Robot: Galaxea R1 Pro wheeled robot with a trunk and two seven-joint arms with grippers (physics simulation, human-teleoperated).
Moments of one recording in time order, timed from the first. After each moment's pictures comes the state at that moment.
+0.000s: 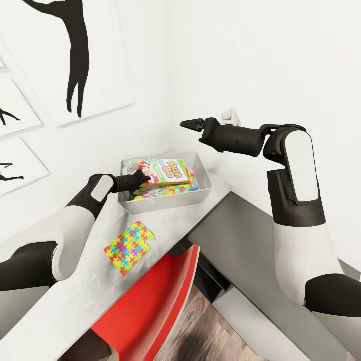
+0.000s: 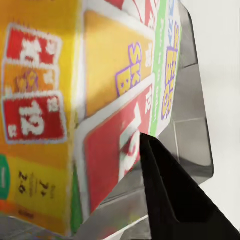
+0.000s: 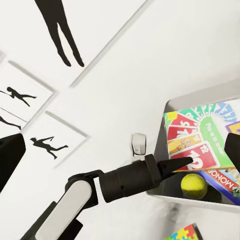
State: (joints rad) left arm -1.32 0.02 0.09 -0.44 0.61 0.69 -0.24; right arm -1.20 0.02 0.16 -1.56 -1.44 1.04 -0.53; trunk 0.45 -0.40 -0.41
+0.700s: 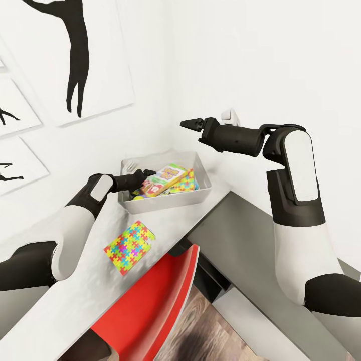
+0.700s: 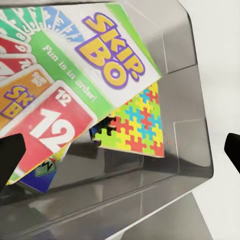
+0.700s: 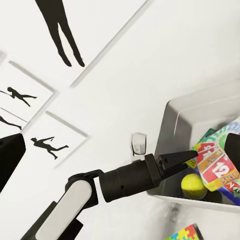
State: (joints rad) left arm -1.32 0.02 0.09 -0.44 0.61 0.69 -0.24; right arm -1.20 0.02 0.16 -1.56 -1.44 1.04 -0.53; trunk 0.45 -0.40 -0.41
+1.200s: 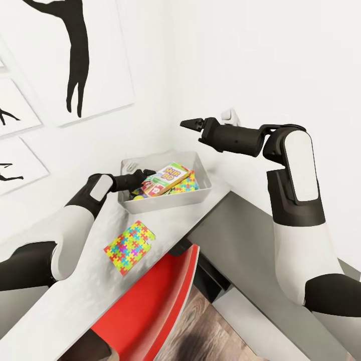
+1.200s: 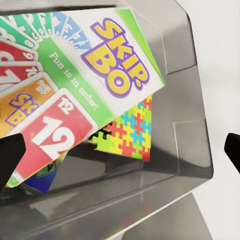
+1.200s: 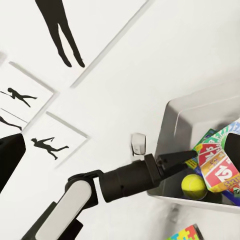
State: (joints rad) left arm -1.32 0.02 0.09 -0.45 0.61 0.69 -0.24; right arm -1.20 0.02 0.16 -1.56 -1.44 1.04 -0.53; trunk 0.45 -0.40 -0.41
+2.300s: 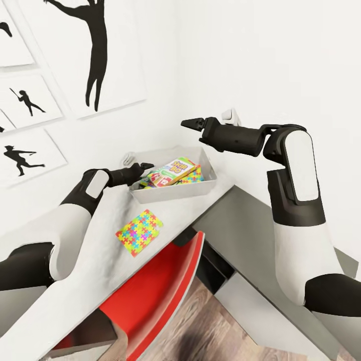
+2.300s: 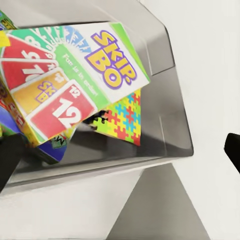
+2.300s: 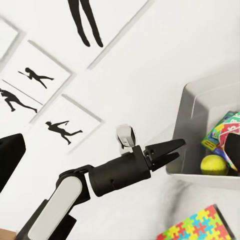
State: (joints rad) left arm -1.32 0.03 0.09 -0.52 0.61 0.71 -0.28; right arm -1.20 0.02 0.16 -1.56 -1.44 1.03 -0.53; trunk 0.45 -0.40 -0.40
